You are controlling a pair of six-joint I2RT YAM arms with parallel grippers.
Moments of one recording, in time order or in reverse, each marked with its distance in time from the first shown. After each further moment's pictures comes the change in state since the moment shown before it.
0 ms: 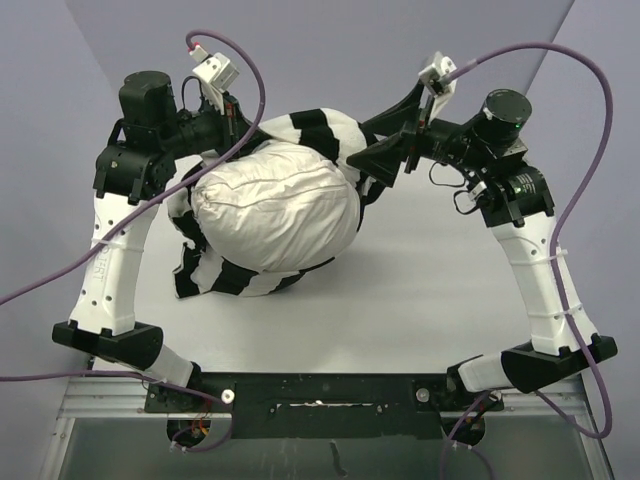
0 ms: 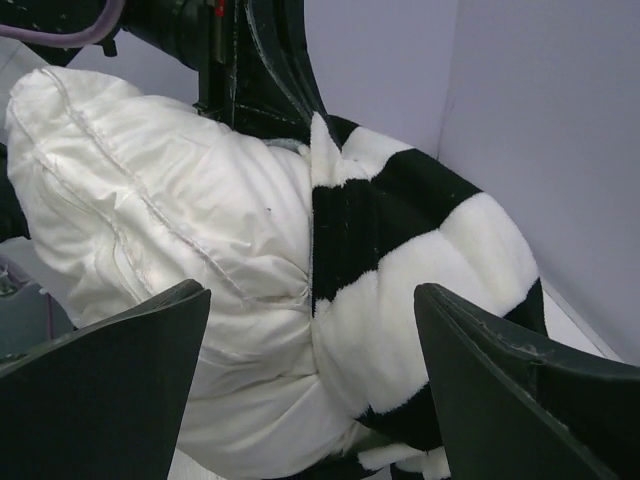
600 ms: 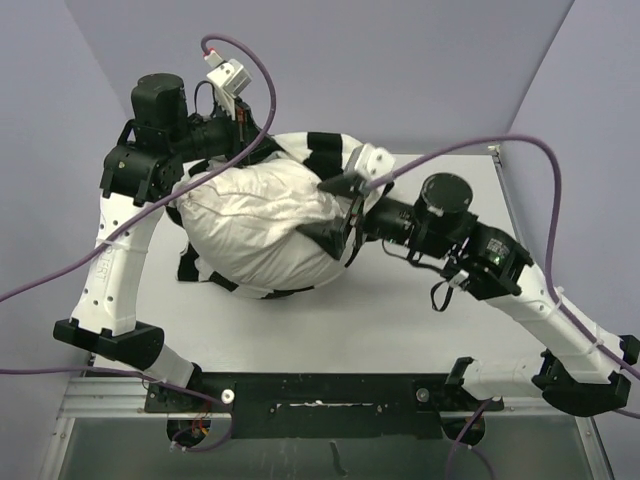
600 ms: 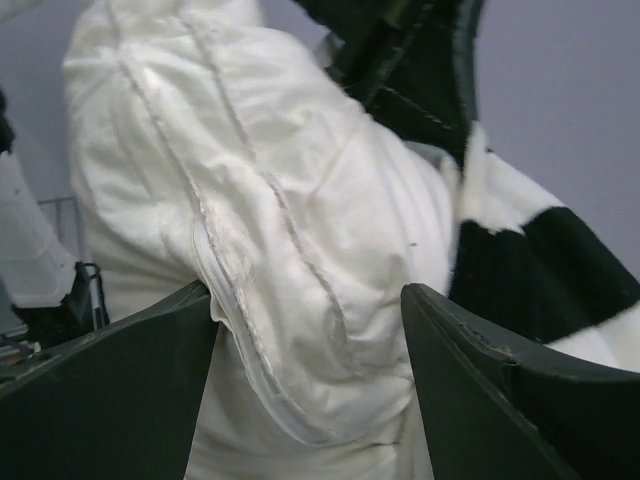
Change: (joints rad) left arm -0.051 0.006 0.016 -0.056 0.026 -0.023; right arm 0.636 -0.198 -0.261 0.013 0.689 -0.301
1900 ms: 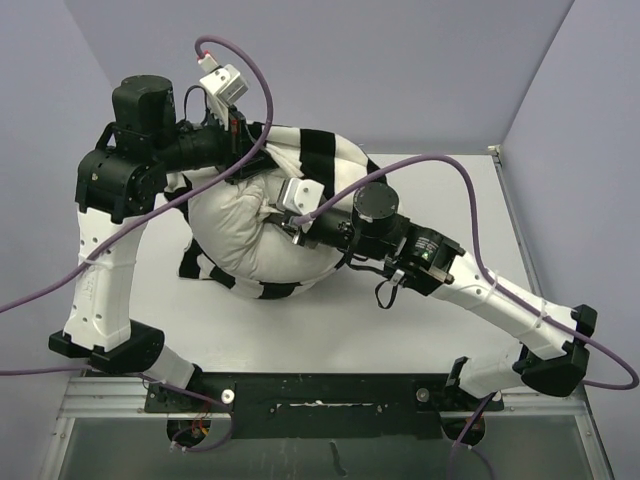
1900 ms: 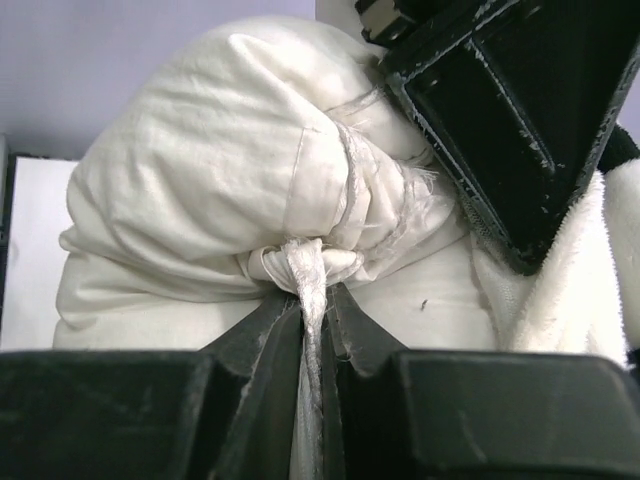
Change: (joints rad) left arm -0.045 0.012 0.227 -0.259 -0.024 0.040; right arm 0.038 0.187 -0.023 0.146 0.032 -0.265
